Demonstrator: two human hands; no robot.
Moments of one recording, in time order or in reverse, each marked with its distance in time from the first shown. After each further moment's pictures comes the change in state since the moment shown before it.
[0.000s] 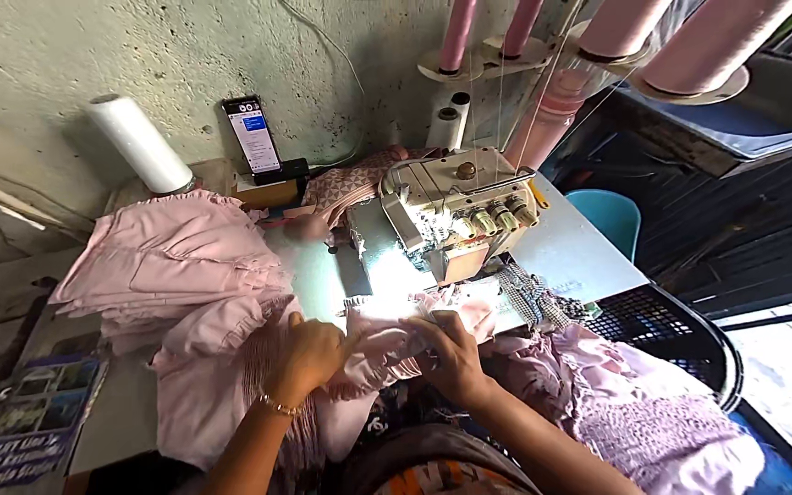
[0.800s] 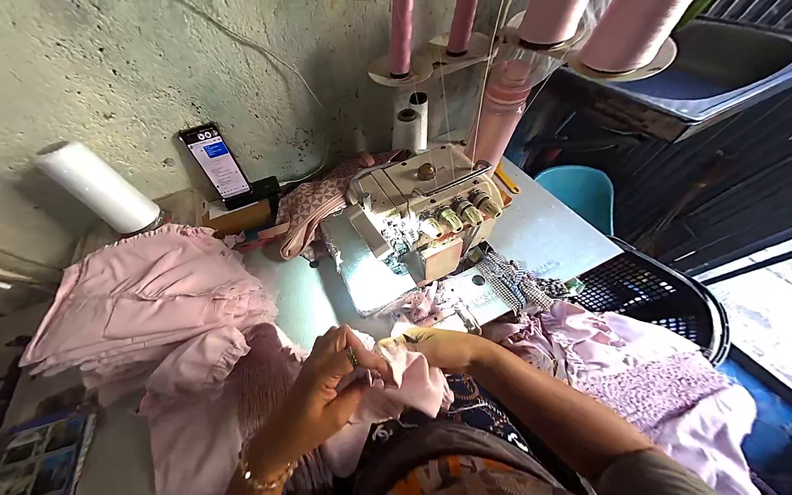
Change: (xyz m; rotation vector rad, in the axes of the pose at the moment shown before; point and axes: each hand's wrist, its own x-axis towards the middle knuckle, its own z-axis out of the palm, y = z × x) left_hand -0.016 0.015 0.013 -0.686 0.465 0.807; right_hand 0.047 0.015 -0.034 1.184 -0.972 0.949
